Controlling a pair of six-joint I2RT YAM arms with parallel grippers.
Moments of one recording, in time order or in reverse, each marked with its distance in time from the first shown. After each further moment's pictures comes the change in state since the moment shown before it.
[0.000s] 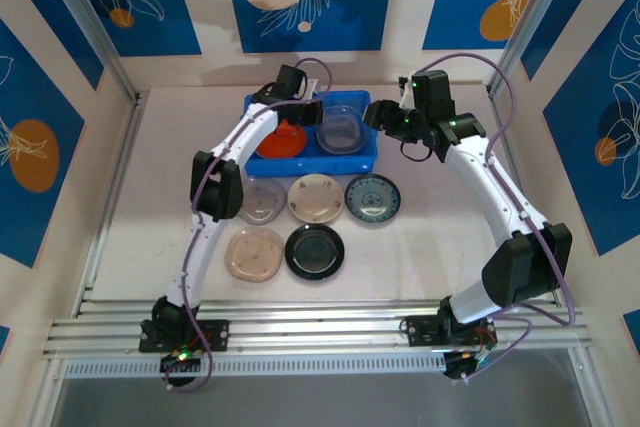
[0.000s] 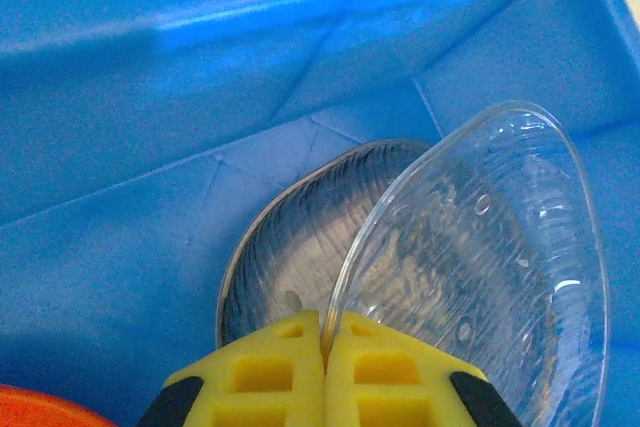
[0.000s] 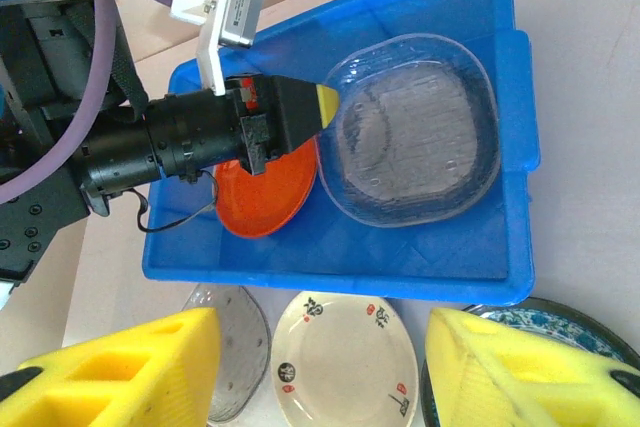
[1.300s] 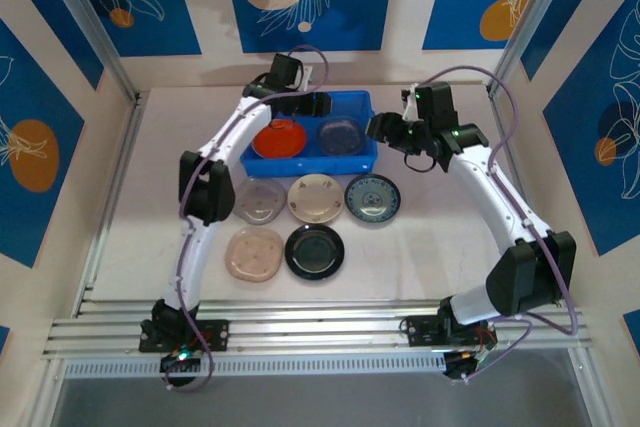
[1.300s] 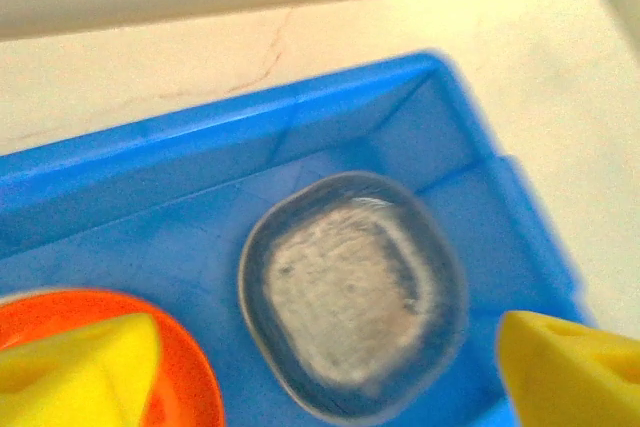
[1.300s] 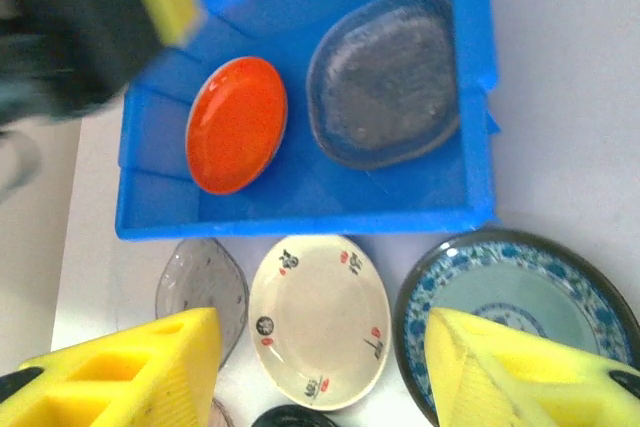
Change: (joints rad) left arm -0.016 -0.357 -0.240 0.014 -0.105 0.001; right arm -0.051 -0.114 -0.195 0.005 -0.048 0.008
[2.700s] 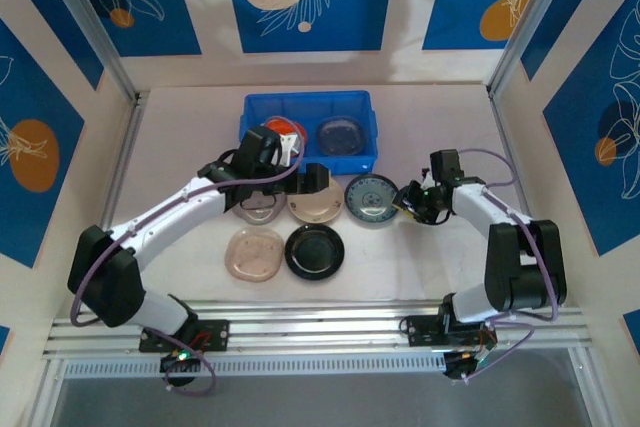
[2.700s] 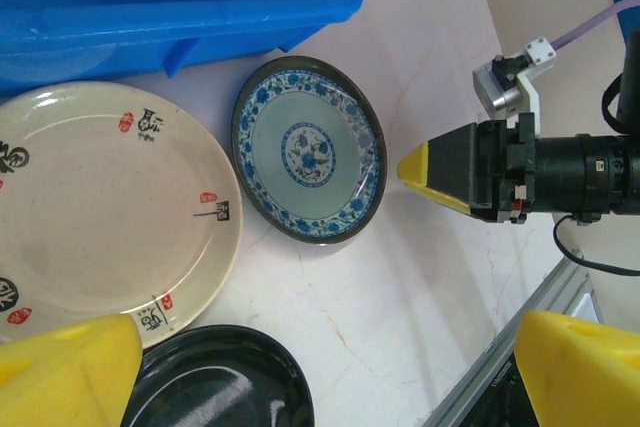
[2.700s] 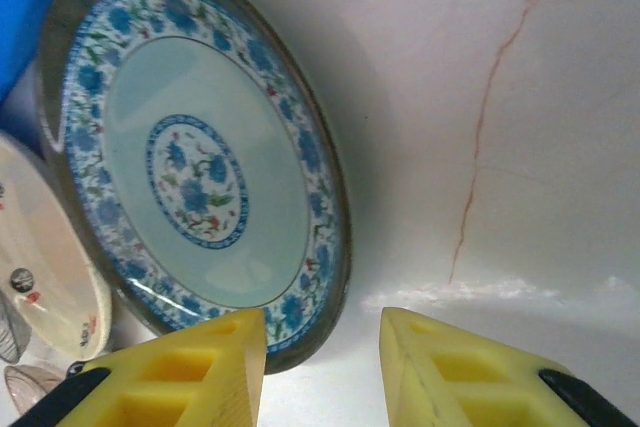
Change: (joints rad) left arm -0.198 -0.781 -1.110 0.318 0.141 -0.348; right arm -0.162 0.095 -0.478 0.123 -0.089 0.072
